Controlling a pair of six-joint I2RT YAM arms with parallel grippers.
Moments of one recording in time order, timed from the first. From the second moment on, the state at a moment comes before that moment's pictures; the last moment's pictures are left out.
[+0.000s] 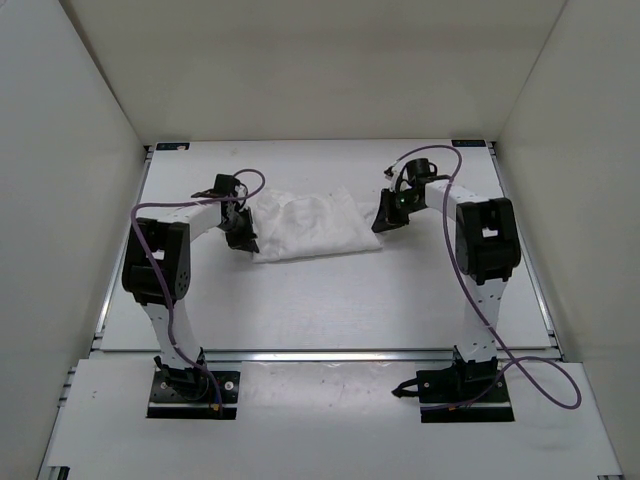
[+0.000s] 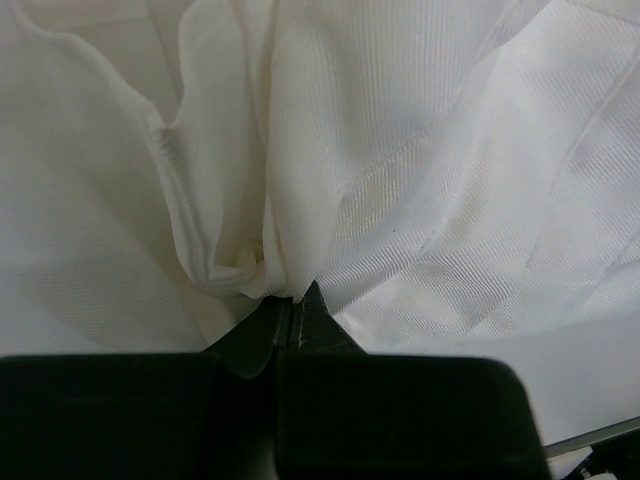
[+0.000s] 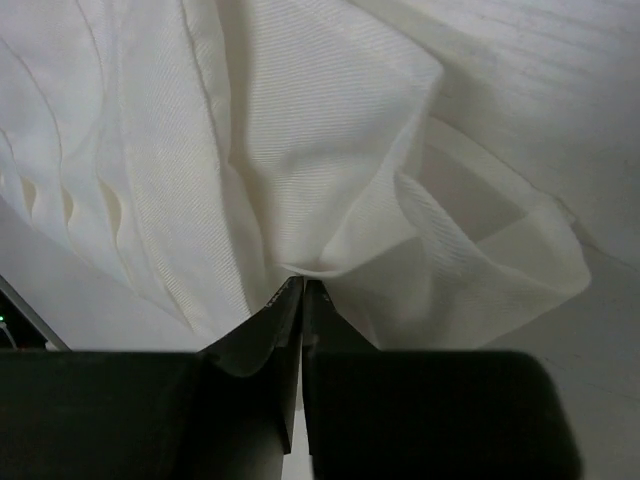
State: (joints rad) left arm -0.16 1.89 1.21 -0.54 0.21 -0.37; right arm 0.15 2.12 1.50 -0.52 -0.61 0.13
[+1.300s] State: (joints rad) left arm -0.17 1.83 1.37 -0.51 0.12 -0.30; right arm 0.14 1.95 1.31 -0.46 -0.54 0.16
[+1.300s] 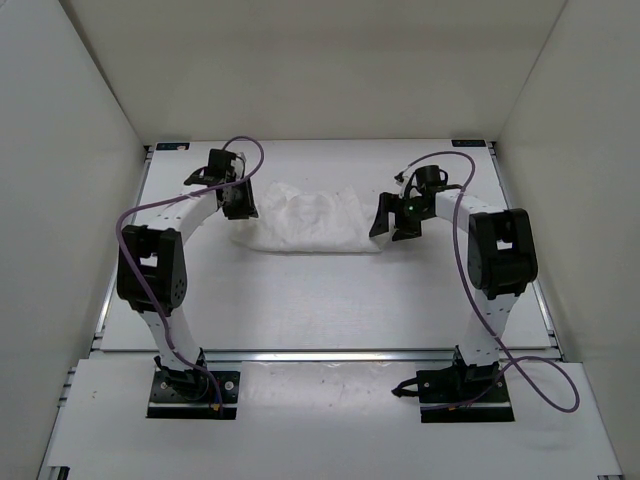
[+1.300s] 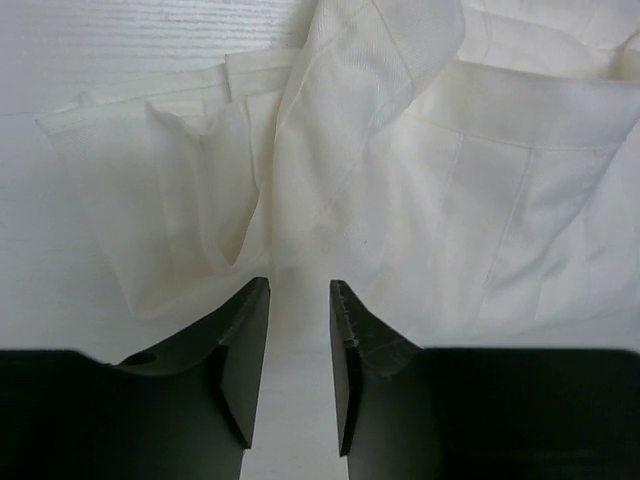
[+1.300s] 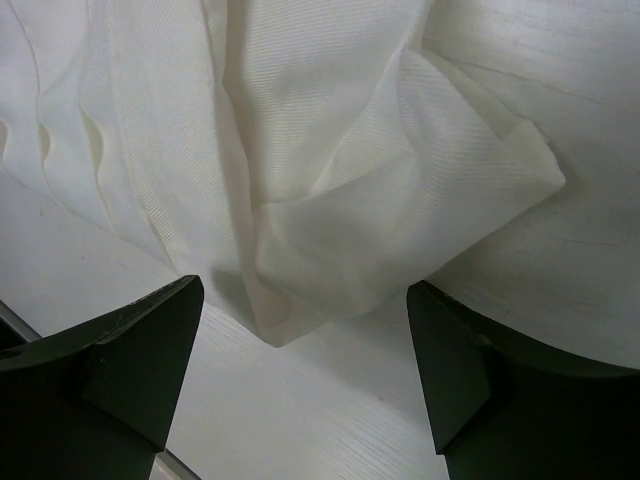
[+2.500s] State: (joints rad) left arm -0.38 2.06 1.43 -0.46 0.18 -0.40; right arm 0.14 1.91 1.46 -0.51 -0.43 0.16
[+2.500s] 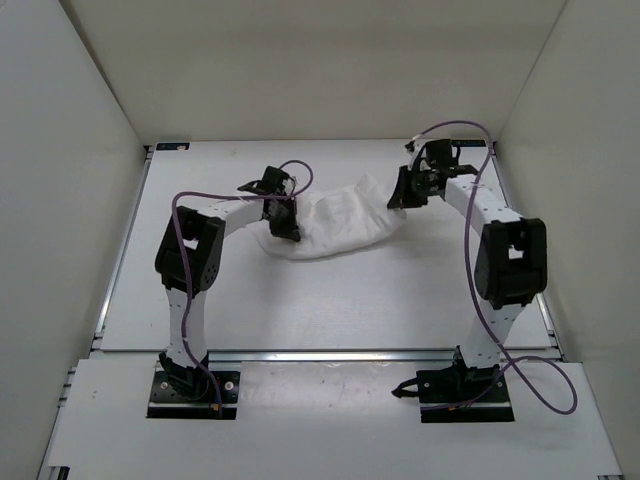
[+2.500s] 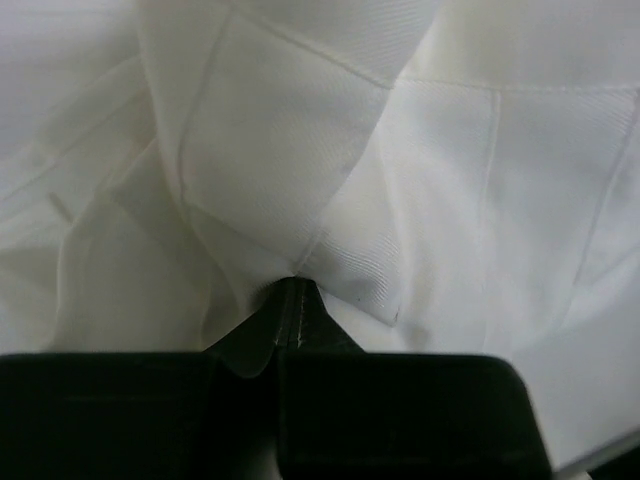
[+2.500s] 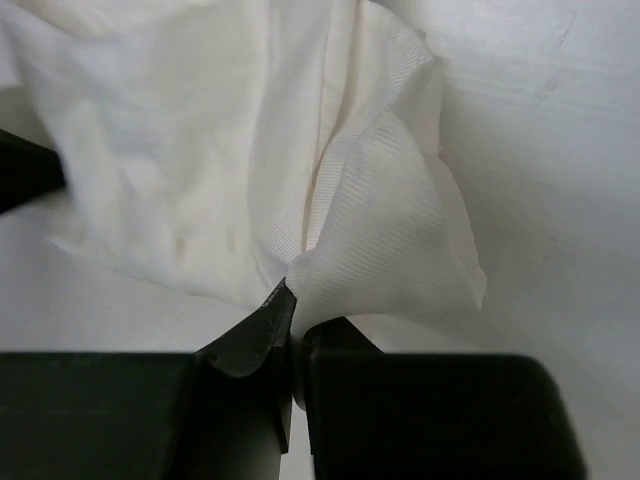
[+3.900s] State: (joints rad) left arm -0.38 2.19 1.24 0.08 0.83 -0.89; right arm 0.54 1.85 1.27 -0.40 -0.67 0.13
